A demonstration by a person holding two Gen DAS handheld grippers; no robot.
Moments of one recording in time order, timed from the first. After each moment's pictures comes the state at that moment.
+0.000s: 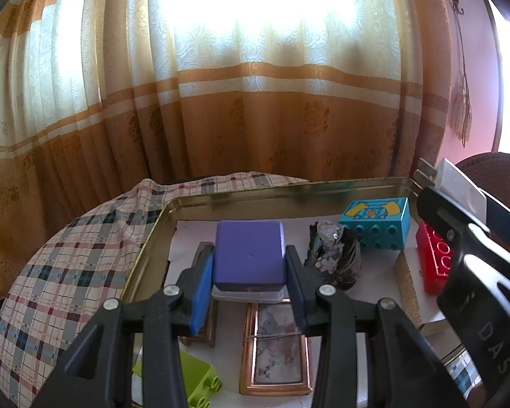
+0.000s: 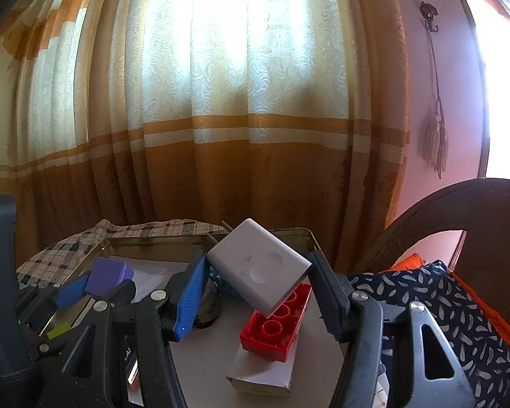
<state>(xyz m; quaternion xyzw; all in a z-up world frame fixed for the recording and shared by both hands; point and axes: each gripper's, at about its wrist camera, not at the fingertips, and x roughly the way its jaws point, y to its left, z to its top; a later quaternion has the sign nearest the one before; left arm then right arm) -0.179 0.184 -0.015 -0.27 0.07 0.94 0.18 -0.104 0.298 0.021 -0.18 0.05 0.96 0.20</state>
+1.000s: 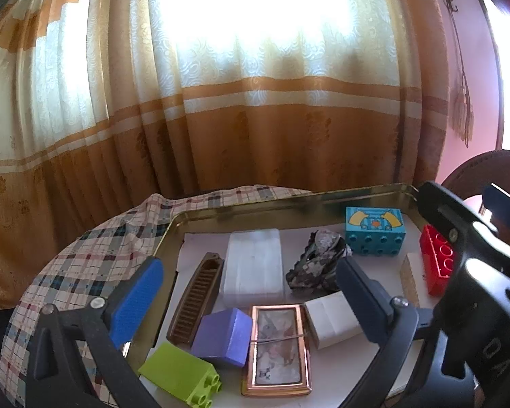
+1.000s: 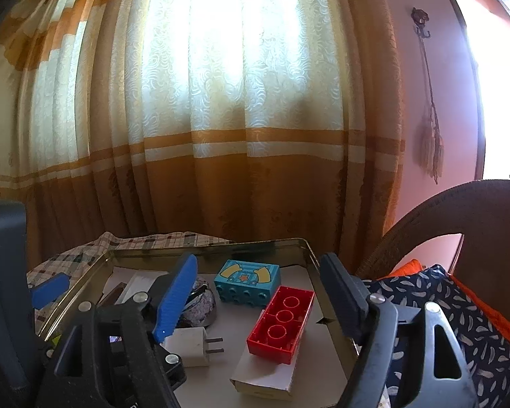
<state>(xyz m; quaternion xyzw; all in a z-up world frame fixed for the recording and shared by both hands) -0.167 0.188 -0.008 -0.24 0.08 0.95 0.16 -0.093 0.298 0.026 -0.15 0.05 0.97 0.20</state>
